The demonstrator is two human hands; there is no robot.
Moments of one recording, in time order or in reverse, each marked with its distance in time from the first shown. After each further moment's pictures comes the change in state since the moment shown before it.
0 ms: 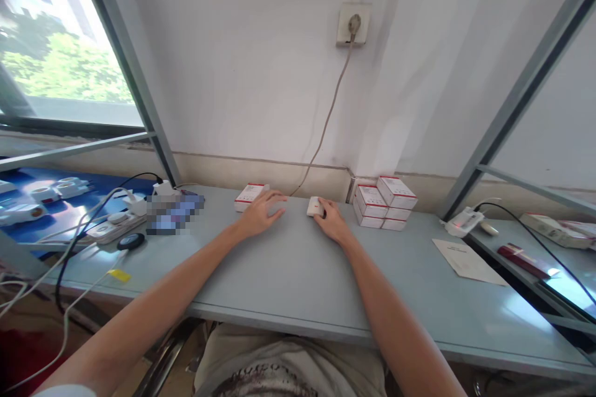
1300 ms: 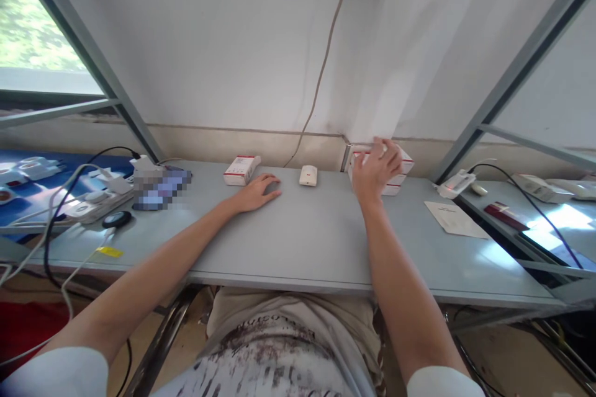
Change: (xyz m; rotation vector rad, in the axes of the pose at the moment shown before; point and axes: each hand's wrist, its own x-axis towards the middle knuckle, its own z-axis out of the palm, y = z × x) left_hand -0.010 -0.018 0.024 -0.162 -0.331 -0.162; right_hand -0.007 -0.023 -0.100 -0.461 0.800 0.144
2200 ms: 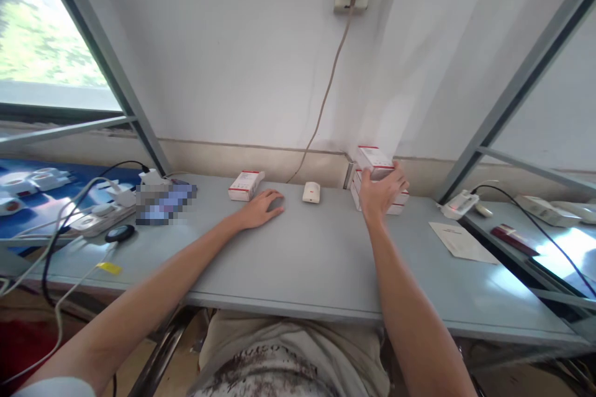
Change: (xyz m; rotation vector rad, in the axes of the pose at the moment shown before) left_hand -0.001 0.003 -0.002 -0.020 0.047 0.022; right_hand 0.006 0.003 0.001 0.167 0.086 0.211
